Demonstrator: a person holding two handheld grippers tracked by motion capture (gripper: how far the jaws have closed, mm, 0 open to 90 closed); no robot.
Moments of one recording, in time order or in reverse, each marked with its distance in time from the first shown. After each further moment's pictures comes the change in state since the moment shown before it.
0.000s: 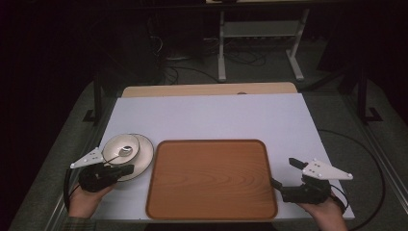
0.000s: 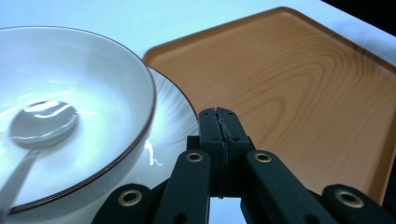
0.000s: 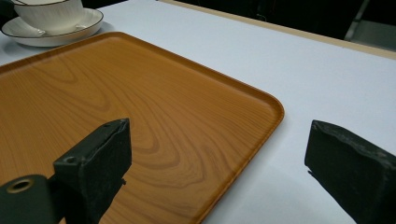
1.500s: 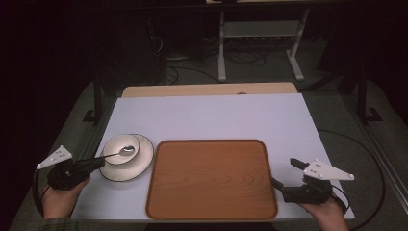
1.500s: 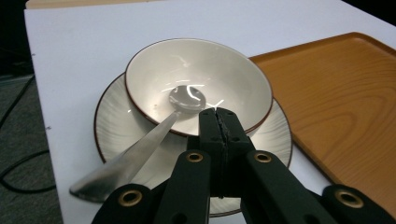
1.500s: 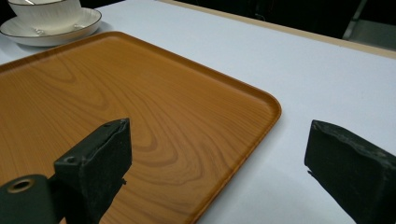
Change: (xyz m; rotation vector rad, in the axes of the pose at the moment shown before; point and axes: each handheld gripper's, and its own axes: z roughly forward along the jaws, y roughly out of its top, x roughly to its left) left arm 0.035 -0.008 -0.052 -0.062 0.223 -0.067; right arm -0.001 -0.001 -0.002 -0.001 -0.005 0.003
